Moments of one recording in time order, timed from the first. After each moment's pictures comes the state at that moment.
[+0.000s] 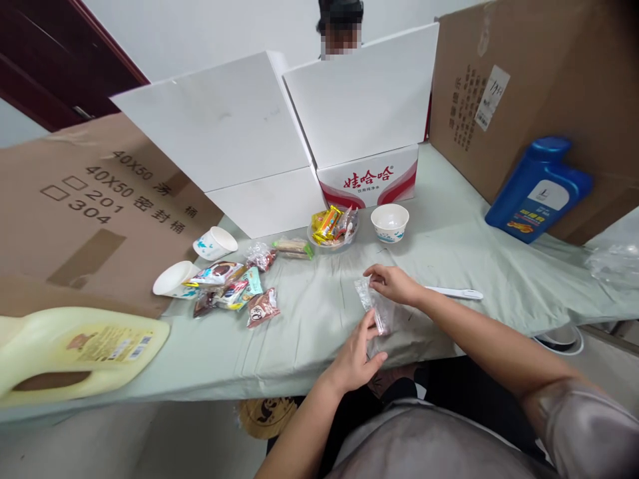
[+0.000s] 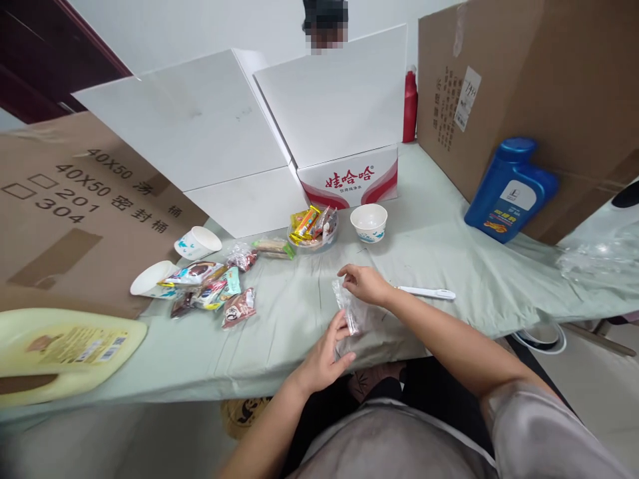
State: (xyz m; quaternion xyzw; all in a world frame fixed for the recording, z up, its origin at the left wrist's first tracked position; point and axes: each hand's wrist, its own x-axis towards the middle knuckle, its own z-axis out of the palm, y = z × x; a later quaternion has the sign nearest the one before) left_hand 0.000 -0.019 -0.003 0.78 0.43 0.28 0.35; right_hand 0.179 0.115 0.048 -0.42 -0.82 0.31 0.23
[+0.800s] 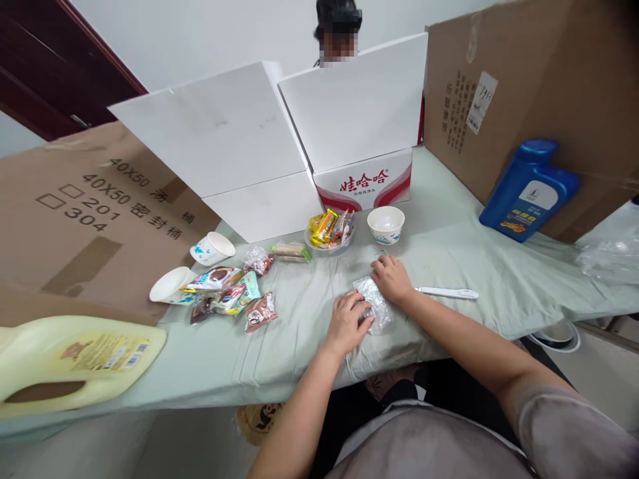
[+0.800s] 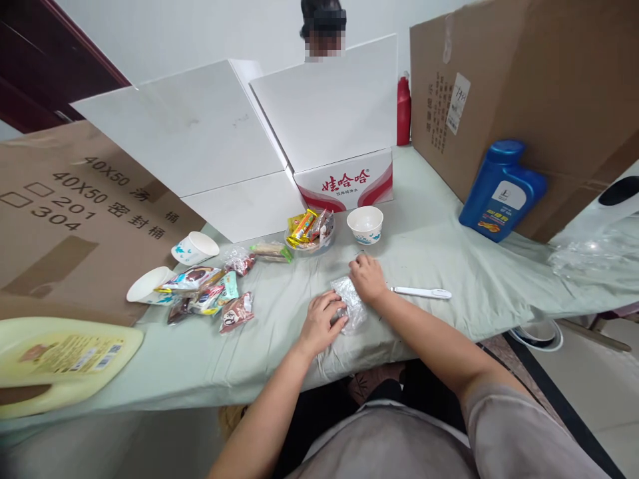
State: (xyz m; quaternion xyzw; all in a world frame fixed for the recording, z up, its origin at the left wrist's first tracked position) left_hand -0.004 0.043 0.000 0.83 0.49 0.25 0.07; right_hand 0.169 0.131 0.021 -0.54 -0.81 0.08 0.21
